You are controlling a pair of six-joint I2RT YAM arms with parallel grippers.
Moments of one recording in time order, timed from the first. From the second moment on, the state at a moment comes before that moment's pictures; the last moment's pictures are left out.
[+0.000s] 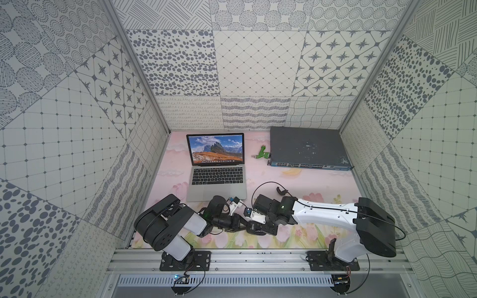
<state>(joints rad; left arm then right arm) -0.54 1.60 0.18 0.69 0.87 -0.87 1.13 1.54 0.92 -0.67 -0.01 -0.18</state>
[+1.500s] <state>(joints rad) -0.54 1.59 0.19 0.67 0.87 -0.86 1.05 1.29 0.92 -0.66 -0.09 -0.17</state>
